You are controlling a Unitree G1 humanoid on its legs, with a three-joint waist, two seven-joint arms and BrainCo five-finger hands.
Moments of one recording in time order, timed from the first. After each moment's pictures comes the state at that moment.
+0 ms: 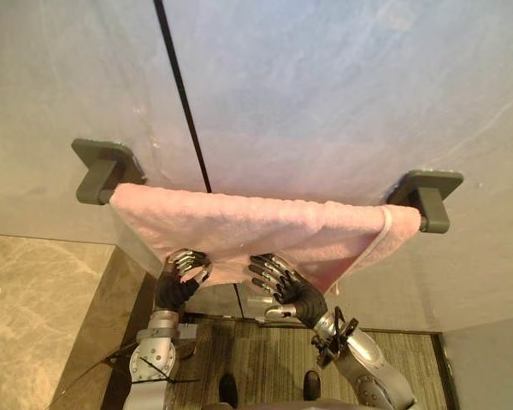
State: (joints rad) left arm 0.33 0.05 0.08 -0.20 0.05 -0.16 -0.02; right arm 0.20 -0.20 0.44 -0.15 0.58 -0.02 0.38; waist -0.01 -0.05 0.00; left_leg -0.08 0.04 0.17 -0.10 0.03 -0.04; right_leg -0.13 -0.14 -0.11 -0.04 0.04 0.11
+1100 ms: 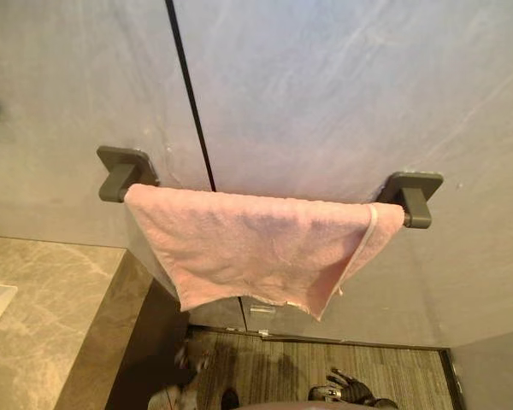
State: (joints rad) left arm 0.22 0.05 0.28 0.95 -0.04 -0.10 0.01; right arm 0.11 -0.13 -0.03 1.10 0.22 0.02 0.24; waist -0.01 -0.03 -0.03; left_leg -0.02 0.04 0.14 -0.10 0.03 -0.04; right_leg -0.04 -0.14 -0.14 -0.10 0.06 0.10
